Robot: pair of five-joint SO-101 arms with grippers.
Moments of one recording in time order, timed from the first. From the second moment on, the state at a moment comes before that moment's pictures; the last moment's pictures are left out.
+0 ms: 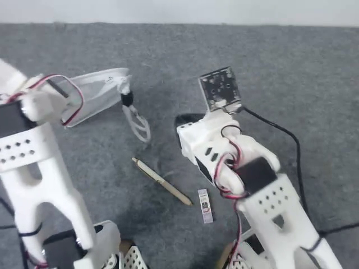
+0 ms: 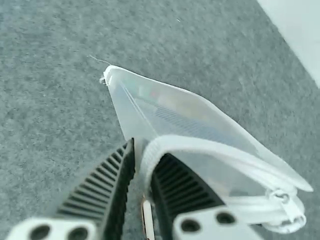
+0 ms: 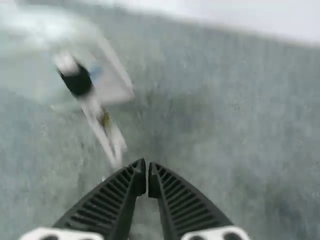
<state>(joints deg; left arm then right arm) -24.7 -20.3 -6.2 96.2 37.4 -35.6 -43.5 33.8 56.6 -9.9</state>
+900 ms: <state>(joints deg) -25.3 -20.3 -6.2 96.2 37.9 -44.2 -38.9 55.8 60.3 -20.2</state>
